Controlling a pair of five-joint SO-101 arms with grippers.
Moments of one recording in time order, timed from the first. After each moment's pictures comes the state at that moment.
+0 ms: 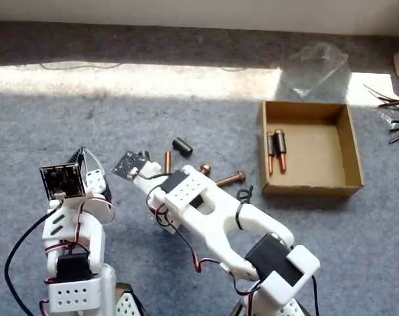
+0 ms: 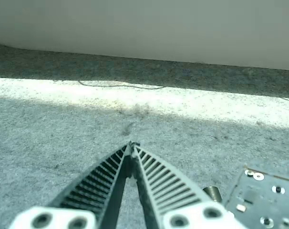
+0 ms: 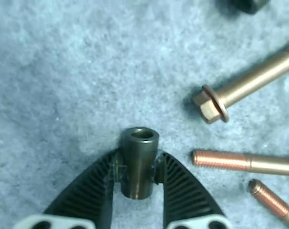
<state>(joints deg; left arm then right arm) -12.8 -103.6 95.4 31.5 4.9 -50.3 5.0 29.2 53.2 17.3</state>
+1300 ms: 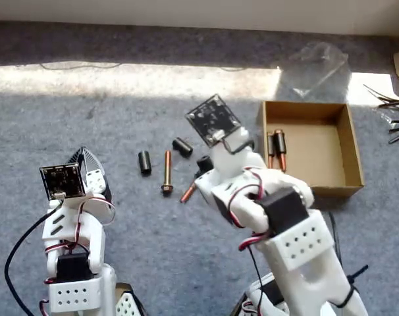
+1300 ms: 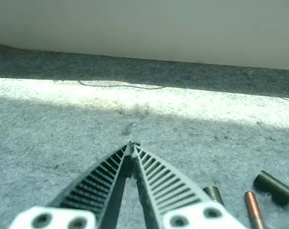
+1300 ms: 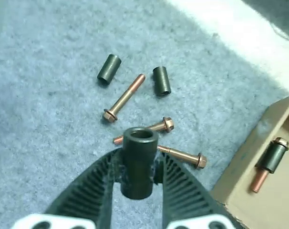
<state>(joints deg) -12.8 -103.6 95.4 31.5 4.9 -33.2 -48.4 28.6 73.6 11.6</state>
